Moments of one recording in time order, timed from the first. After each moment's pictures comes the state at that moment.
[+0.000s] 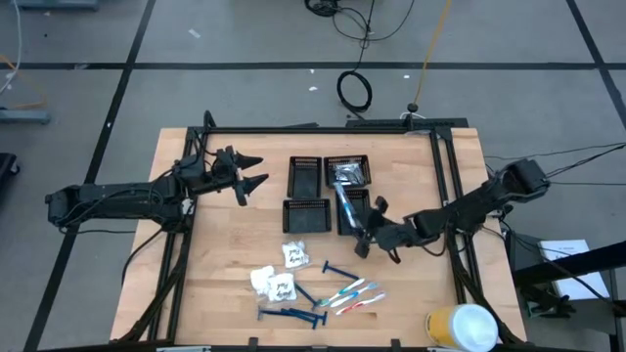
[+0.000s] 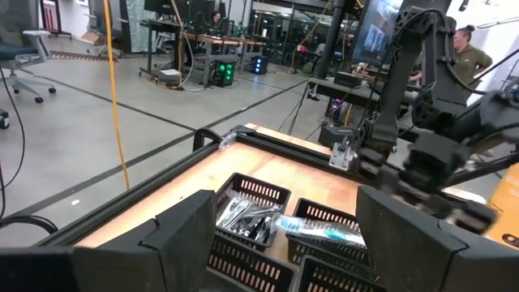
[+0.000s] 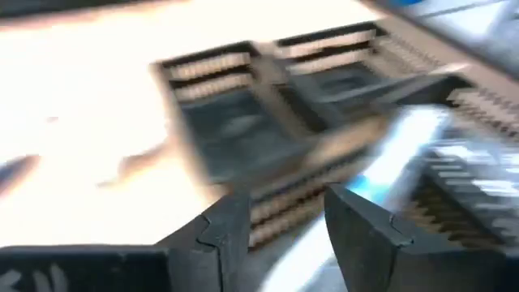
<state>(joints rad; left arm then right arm) 0.29 0.76 0.35 0.39 -0.01 -0.19 0.33 1.44 0.58 0.24 0.64 0.46</state>
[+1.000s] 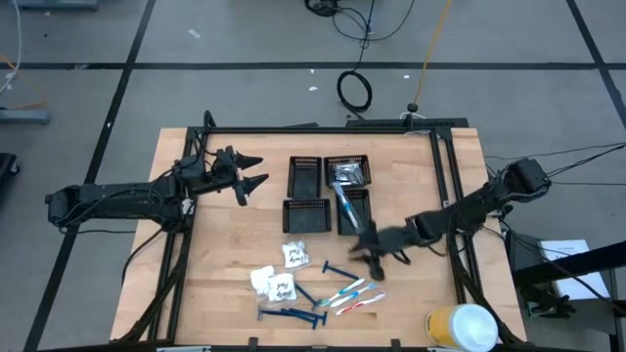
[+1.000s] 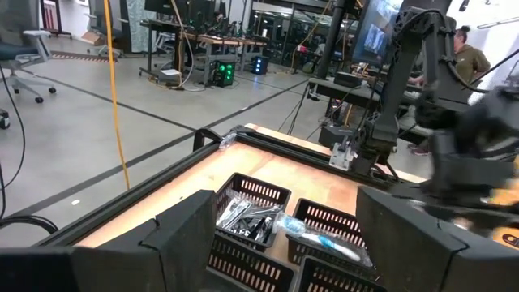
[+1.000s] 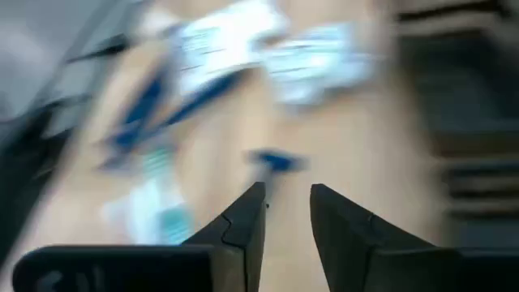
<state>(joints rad) 0.29 0.76 0.35 0.39 -0.01 -0.19 0.37 1.43 0.58 0.28 0.09 0.36</state>
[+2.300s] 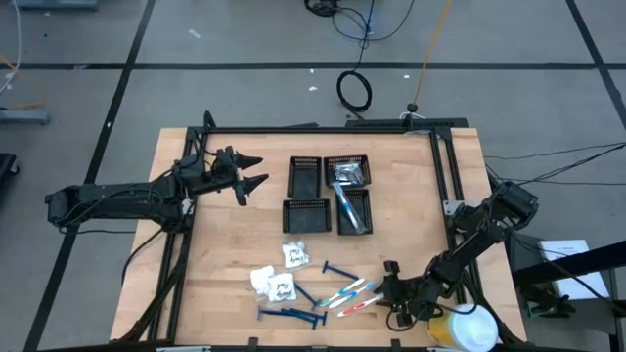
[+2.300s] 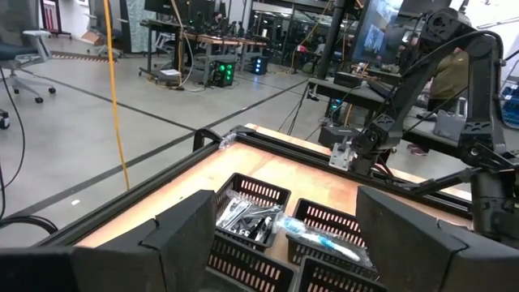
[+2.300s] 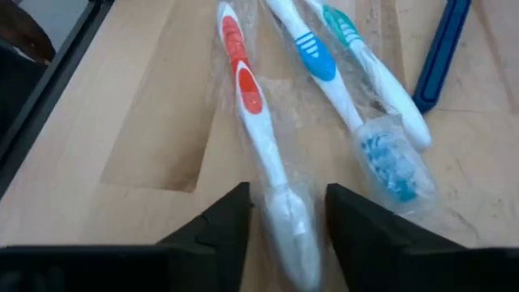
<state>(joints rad) 0.29 0.76 0.35 0.39 -0.01 -0.19 0.91 1.71 0.58 0.26 0.42 0.66</state>
